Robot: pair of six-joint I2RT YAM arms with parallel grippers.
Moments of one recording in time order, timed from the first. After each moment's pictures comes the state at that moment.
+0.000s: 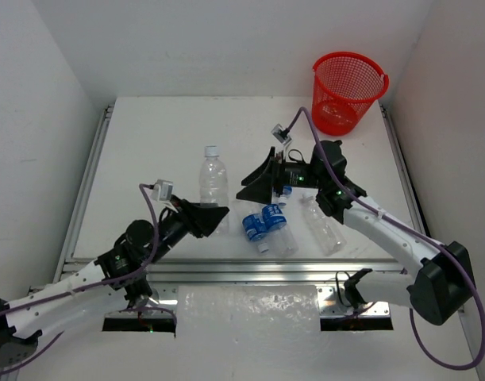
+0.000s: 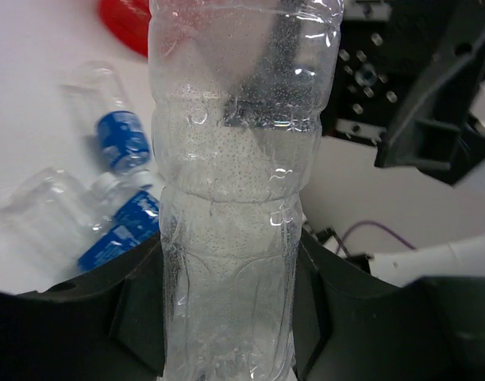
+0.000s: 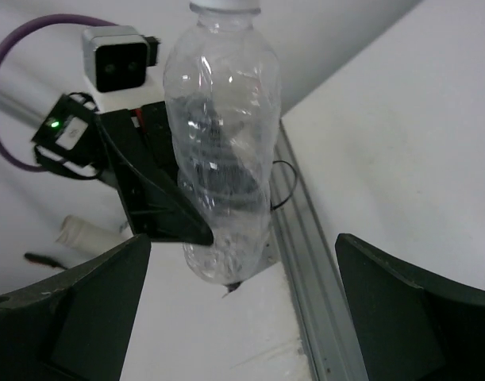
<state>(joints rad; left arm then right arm) -0.95 0.51 0.41 0.09 -0.30 -0.73 0.56 1.21 0.85 0.30 -0.84 0.66</state>
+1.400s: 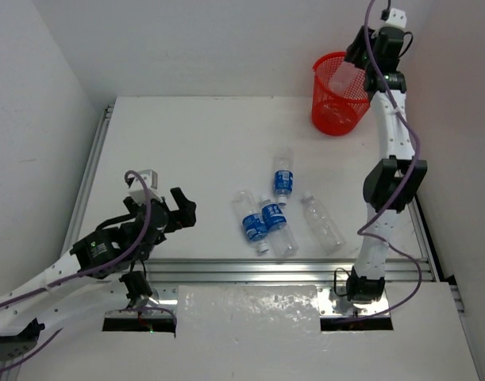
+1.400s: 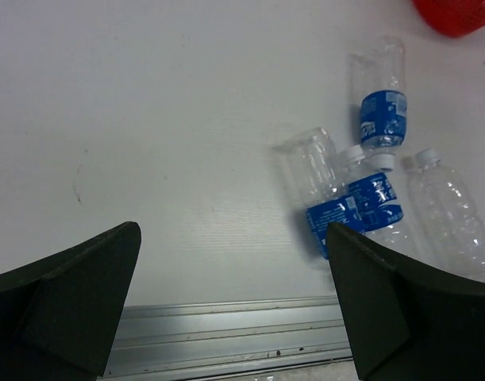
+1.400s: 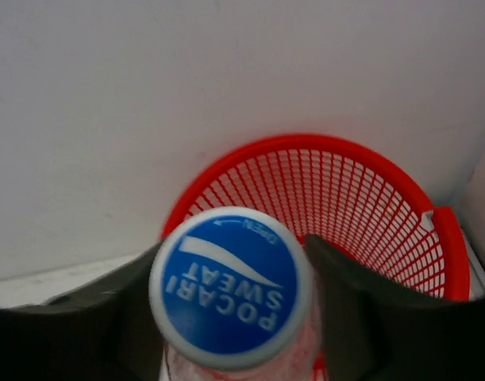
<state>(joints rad) -0.95 0.63 0.82 -0.81 -0.74 -0.80 -0.08 2.18 2.33 -0.27 0.03 0.22</state>
